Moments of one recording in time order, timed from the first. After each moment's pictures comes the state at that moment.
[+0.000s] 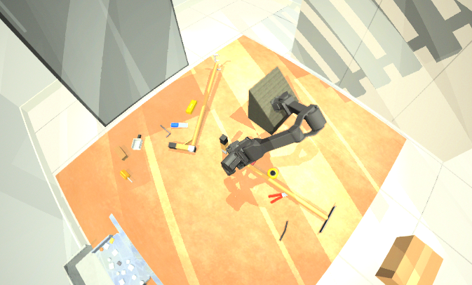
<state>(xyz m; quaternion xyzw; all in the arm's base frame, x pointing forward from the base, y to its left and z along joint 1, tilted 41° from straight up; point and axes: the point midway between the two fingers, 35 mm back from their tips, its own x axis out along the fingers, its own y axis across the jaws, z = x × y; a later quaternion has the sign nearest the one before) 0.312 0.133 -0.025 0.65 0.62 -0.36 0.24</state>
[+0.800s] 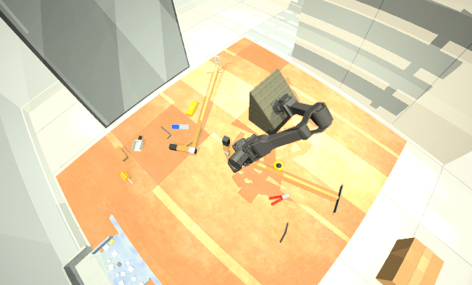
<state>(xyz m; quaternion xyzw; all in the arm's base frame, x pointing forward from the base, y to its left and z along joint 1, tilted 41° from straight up) 0.281 0.131 -0.023 0.66 0.62 -0.36 0.24</state>
